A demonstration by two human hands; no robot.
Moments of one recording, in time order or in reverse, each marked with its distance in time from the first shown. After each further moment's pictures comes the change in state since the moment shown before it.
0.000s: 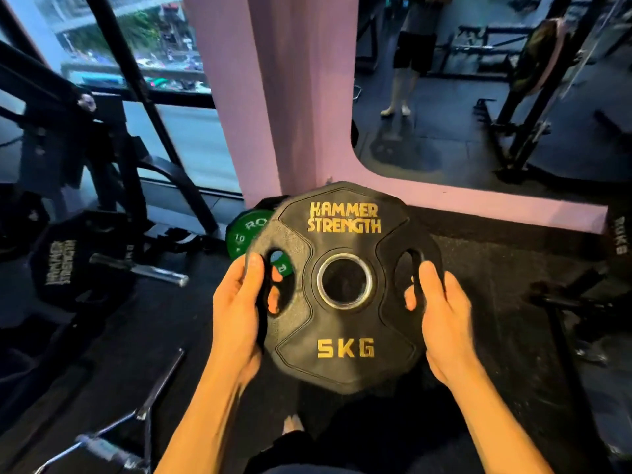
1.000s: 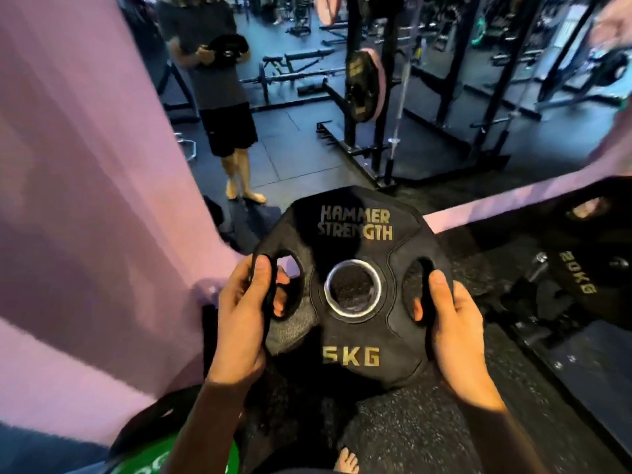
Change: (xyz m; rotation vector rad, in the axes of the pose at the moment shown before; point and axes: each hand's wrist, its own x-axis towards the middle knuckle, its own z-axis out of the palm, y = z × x) left_hand 0.646 -0.069 0.339 -0.006 -0.653 -0.056; right_hand 0.573 -0.059 0.099 0.125 0.597 -0.164
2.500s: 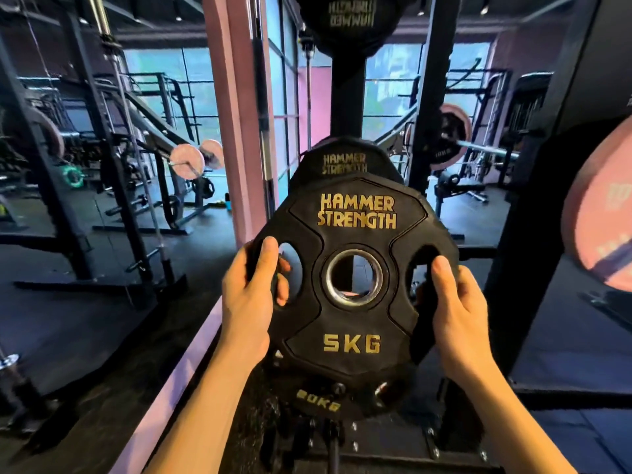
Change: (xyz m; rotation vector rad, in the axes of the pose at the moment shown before) left_hand 0.218 -0.070 0.631 -0.286 -1.125 -0.107; right_hand 0.290 -0.185 -0.300 -0.225 1.182 -0.495
